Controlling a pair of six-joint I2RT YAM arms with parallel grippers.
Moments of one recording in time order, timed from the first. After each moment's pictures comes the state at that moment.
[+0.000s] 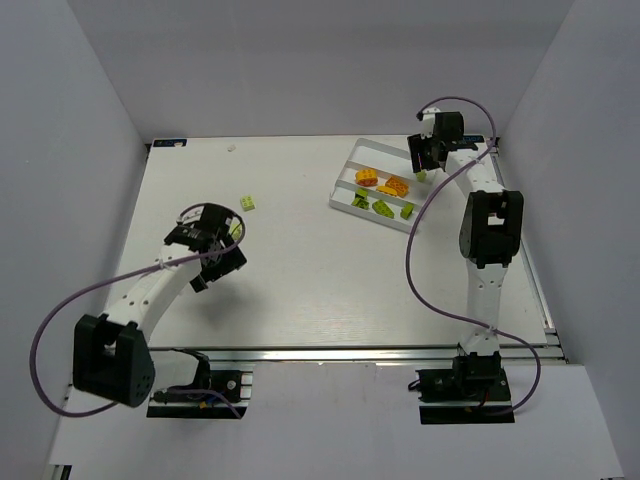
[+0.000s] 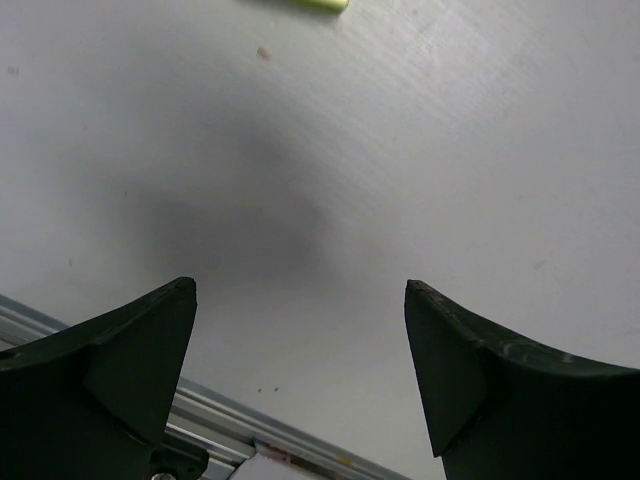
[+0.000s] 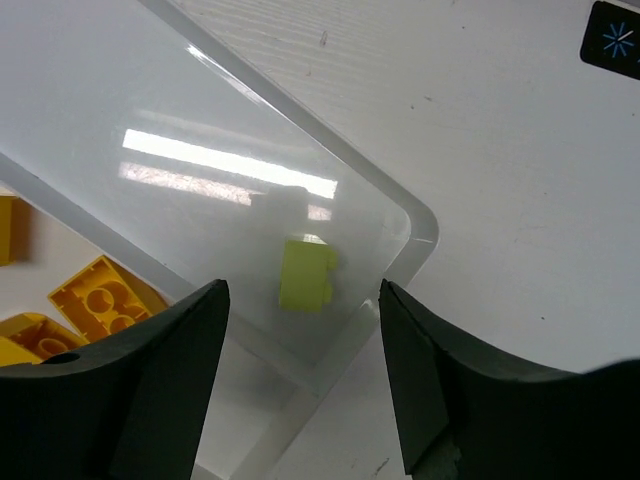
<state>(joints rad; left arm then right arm) -0.29 1.23 0.90 -0.89 -0.32 -0.83 0.08 2.32 1.99 -0.41 -0.07 -0.23</state>
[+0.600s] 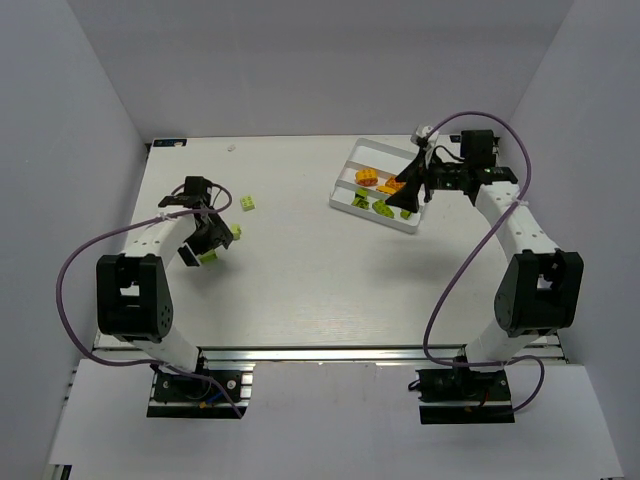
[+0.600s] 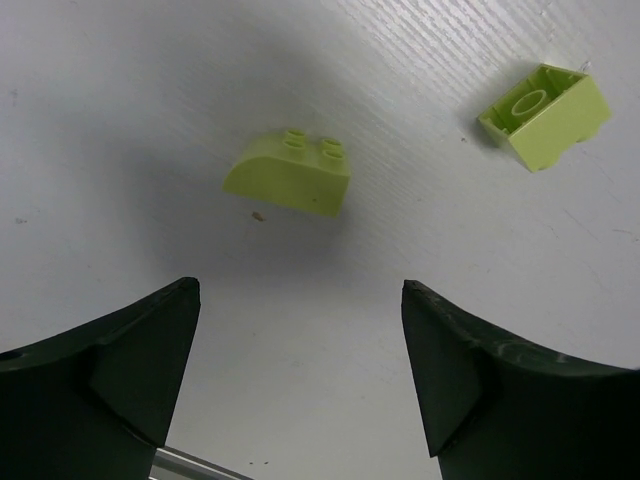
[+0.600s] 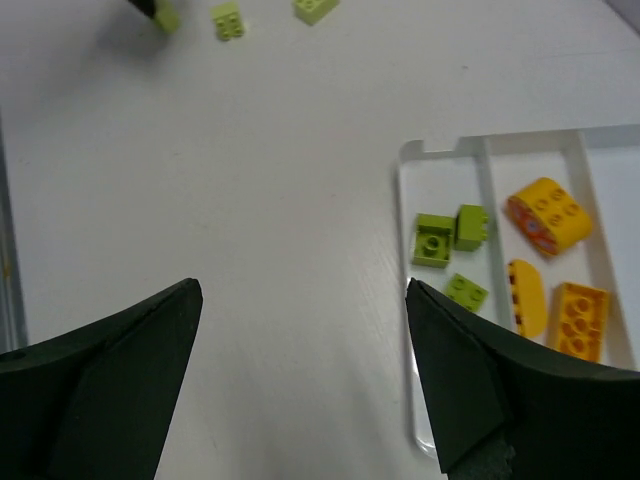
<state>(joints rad) -0.06 1.60 1.13 -0.79 -0.24 -0.64 0.06 1.65 1.42 -0.46 -1.03 -0.50</state>
